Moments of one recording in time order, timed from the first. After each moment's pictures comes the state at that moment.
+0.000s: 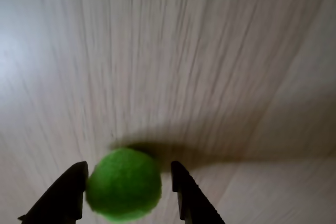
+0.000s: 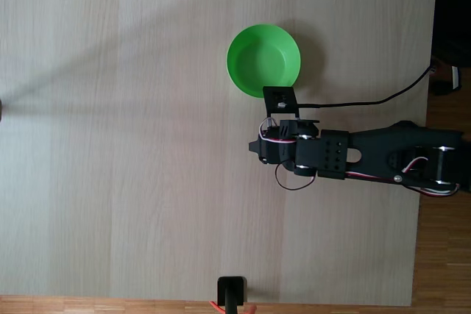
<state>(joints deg) -1.4 78.5 104.0 58.3 -7.2</state>
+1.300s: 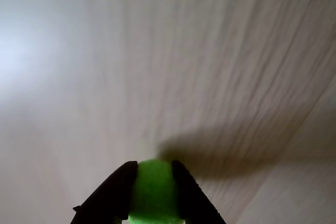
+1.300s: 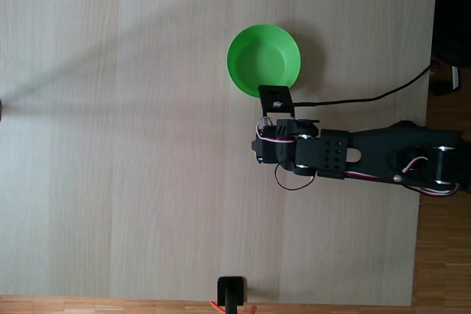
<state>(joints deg) -1.4 79.8 104.0 53.4 -7.2</state>
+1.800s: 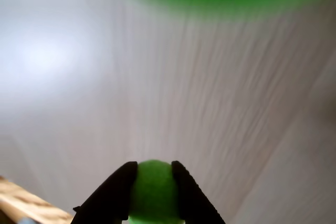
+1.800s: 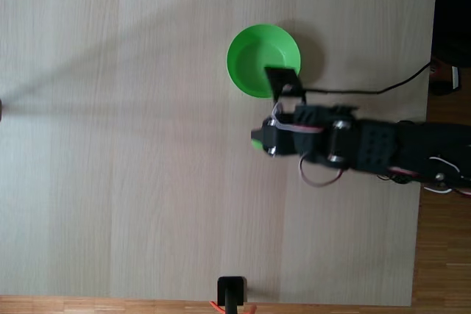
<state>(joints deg) 6.9 94.3 102.8 57.1 -13.1</state>
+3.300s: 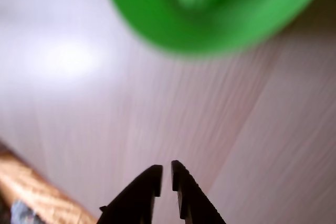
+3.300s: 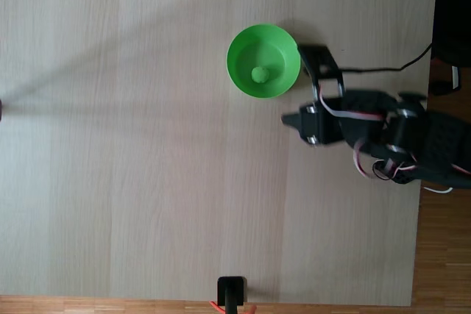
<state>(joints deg) 6.6 122.2 121.5 57.2 -22.1</state>
